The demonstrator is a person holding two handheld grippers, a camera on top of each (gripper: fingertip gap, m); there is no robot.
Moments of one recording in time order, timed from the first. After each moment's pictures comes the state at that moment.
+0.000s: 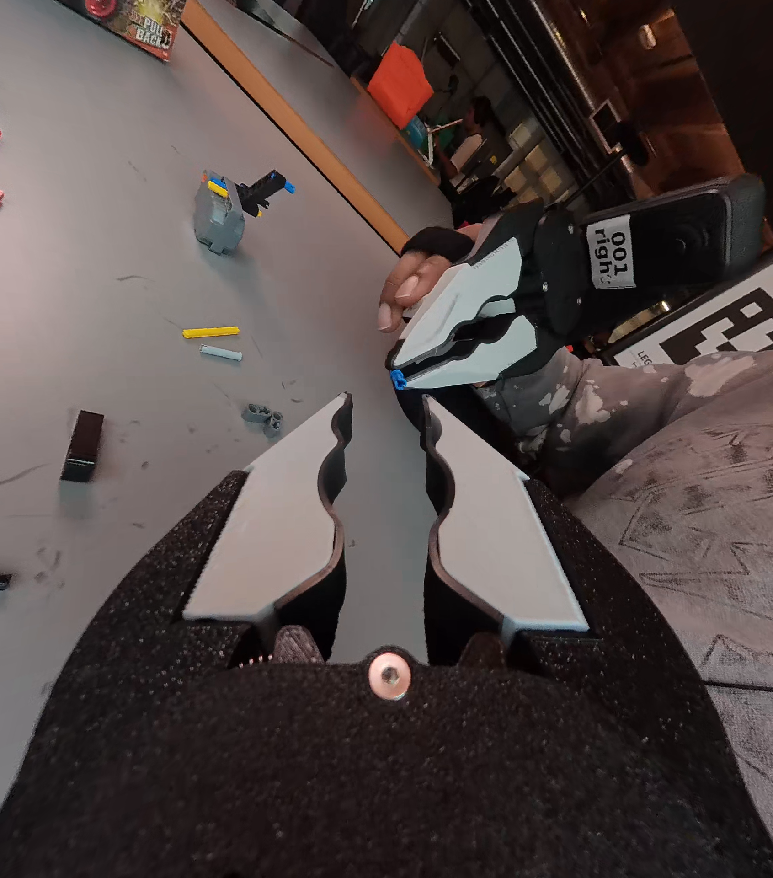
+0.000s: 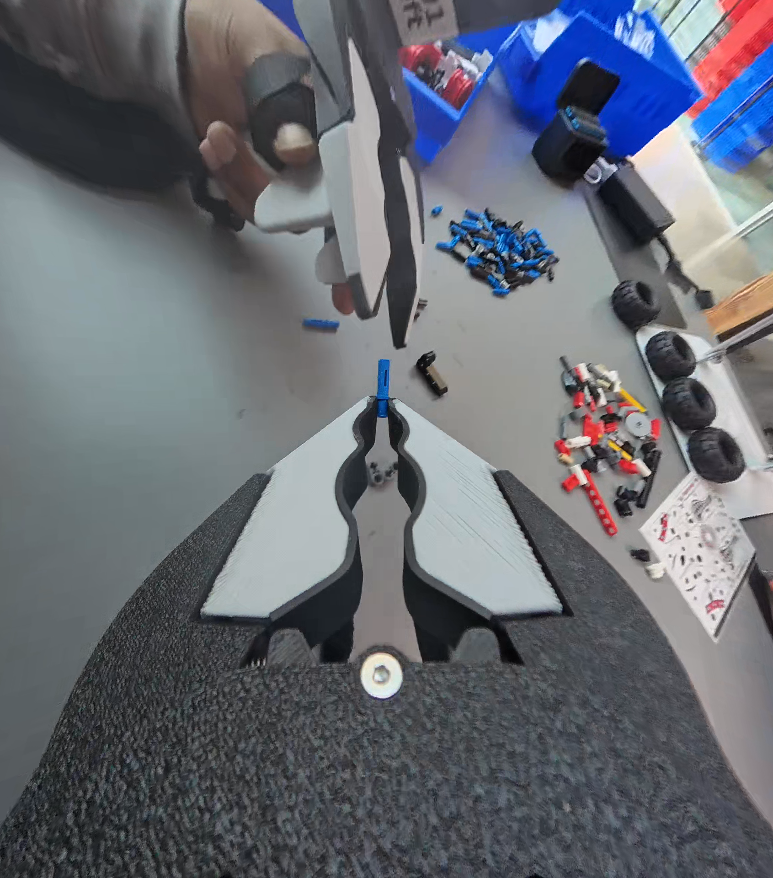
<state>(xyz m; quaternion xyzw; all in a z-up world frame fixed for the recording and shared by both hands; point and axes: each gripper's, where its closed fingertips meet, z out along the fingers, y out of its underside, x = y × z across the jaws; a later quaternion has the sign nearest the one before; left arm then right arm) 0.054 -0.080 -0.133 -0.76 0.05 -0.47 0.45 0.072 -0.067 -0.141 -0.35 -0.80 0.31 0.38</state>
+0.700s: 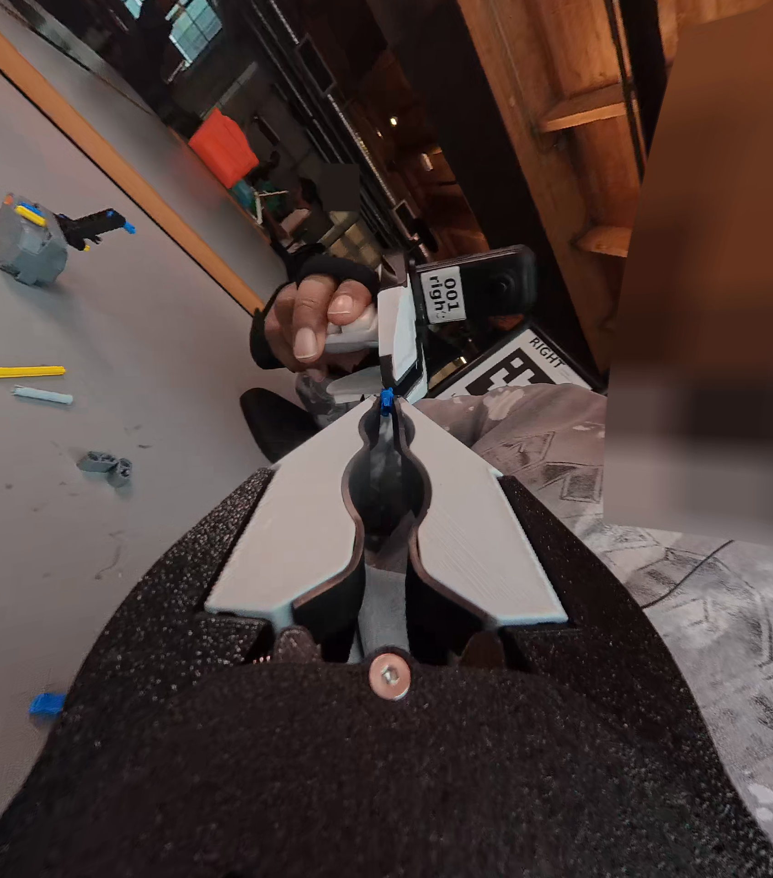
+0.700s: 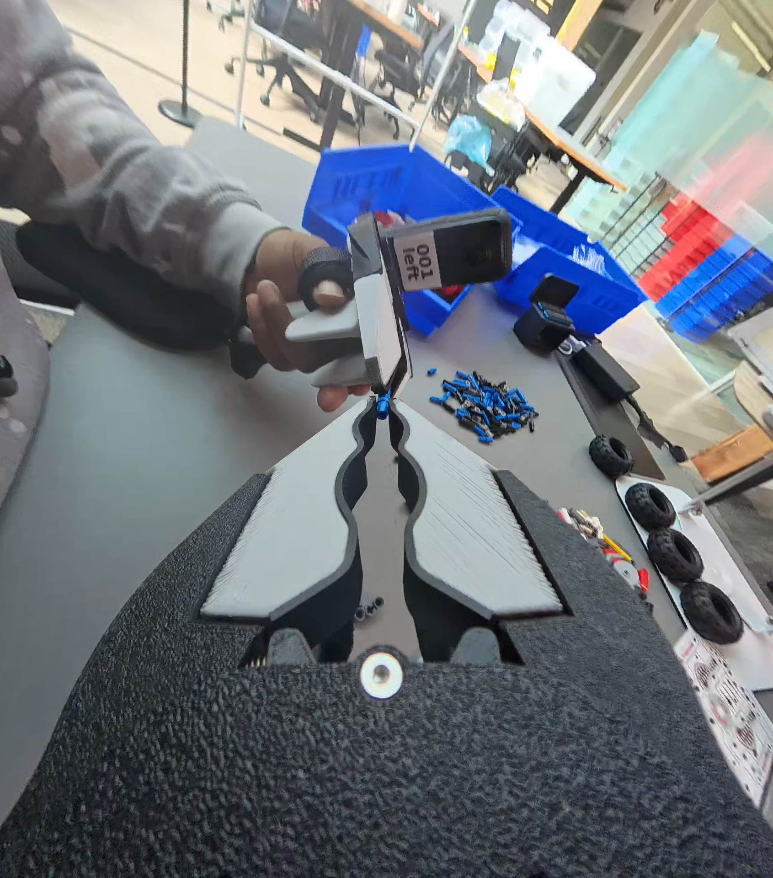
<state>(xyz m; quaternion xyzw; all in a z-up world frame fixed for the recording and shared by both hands) 0.053 -0.101 -0.086 -0.64 0.04 -0.63 0.45 0.050 -0.102 -0.085 -0.26 -0.76 0.43 0.42</state>
